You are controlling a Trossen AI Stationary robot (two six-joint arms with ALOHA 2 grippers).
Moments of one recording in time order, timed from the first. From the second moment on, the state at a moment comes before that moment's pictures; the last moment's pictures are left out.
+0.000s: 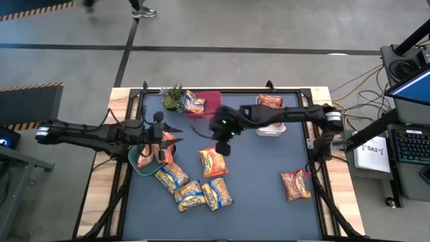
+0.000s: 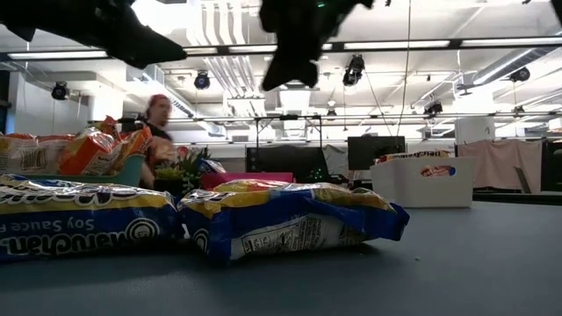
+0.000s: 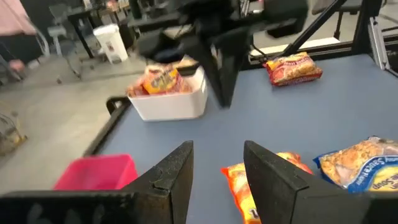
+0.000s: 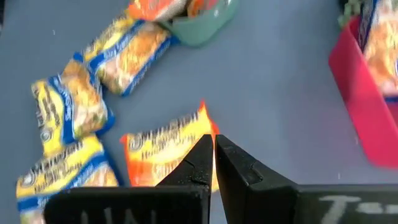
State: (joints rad) left arm -0.04 0.69 0.47 -0.03 -0.20 0.14; right arm -0.09 1.80 1.58 -0.62 -0.12 0.08
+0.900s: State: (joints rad) left arm -0.11 1.08 0.56 0.28 -0.09 -0.30; right arm 0.02 1.38 0.80 -0.18 -0.02 0.23
